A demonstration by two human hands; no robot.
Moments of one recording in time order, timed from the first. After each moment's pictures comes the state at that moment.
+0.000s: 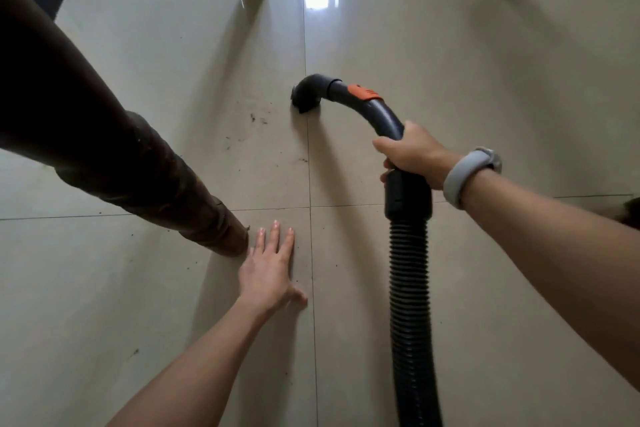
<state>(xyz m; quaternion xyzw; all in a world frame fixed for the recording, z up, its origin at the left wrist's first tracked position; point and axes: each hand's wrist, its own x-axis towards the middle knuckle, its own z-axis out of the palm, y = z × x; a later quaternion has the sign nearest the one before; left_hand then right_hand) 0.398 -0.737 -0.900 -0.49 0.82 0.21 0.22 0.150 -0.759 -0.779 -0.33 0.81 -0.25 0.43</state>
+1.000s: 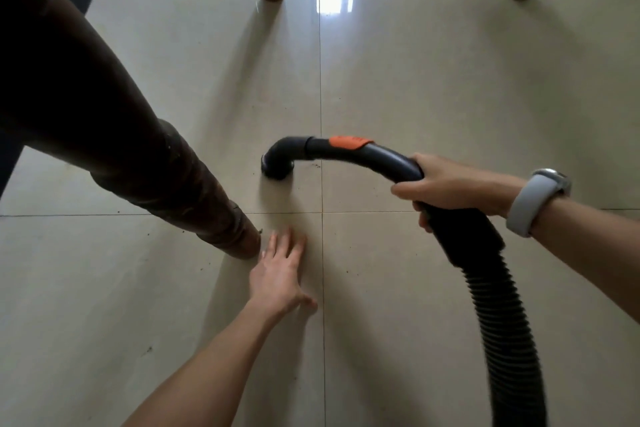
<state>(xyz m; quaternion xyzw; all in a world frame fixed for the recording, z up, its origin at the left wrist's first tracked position) 0.402 -0.736 -0.899 -0.49 0.82 0.23 0.20 0.145 -0.729 -0.759 -0.41 0.74 -0.13 0.51</state>
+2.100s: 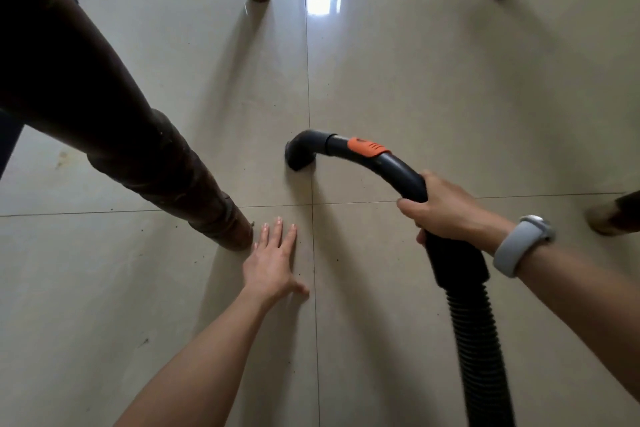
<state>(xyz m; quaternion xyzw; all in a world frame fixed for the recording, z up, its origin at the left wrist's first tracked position) 0.402 -0.736 -0.899 -0.49 0.81 0.23 0.22 0.160 -0.675 -0.763 -0.40 0.81 -0.12 0.40</state>
